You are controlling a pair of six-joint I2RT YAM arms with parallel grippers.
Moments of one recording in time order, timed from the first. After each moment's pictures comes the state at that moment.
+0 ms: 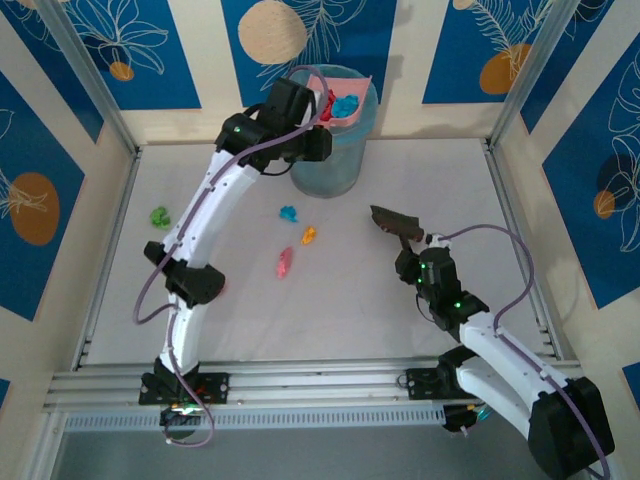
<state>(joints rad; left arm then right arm) -0.64 2.11 2.63 -1.22 0.02 -0.40 0.39 0.83 0.33 -0.08 0.18 0.65</state>
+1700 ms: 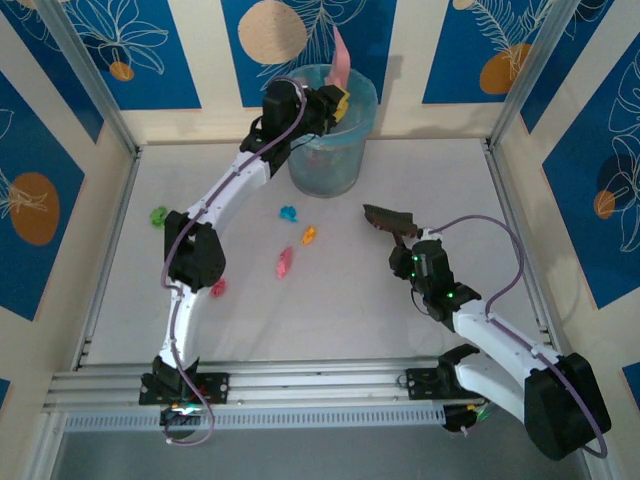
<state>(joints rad) -0.50 2.22 2.20 0.02 0.39 -1.55 0.41 0.95 0.38 -0.04 0.17 0.61</state>
